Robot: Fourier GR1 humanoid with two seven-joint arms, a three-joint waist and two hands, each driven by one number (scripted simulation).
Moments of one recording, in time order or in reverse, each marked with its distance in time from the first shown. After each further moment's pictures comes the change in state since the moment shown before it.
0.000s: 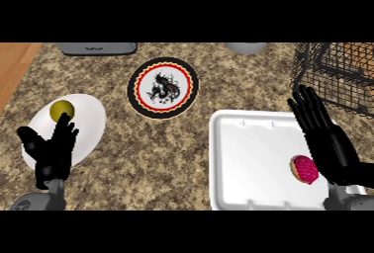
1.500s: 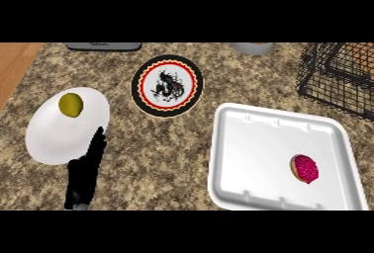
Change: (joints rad) left arm 0.123 -0.050 -0.208 -0.054 -0.182 -0.053 -0.162; right arm 0.825 -0.087 -0.242 -0.525 0.555 -0.605 0.629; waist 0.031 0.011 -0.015
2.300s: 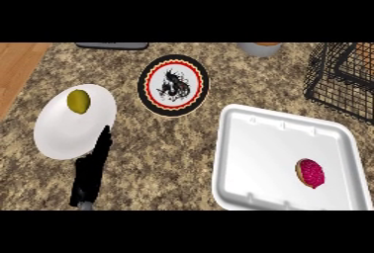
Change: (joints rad) left arm -0.019 -0.013 -0.016 0.012 -0.019 -0.023 0.007; right arm -0.272 -0.120 0.186 -0.062 0.526 0.266 0.676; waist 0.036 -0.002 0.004
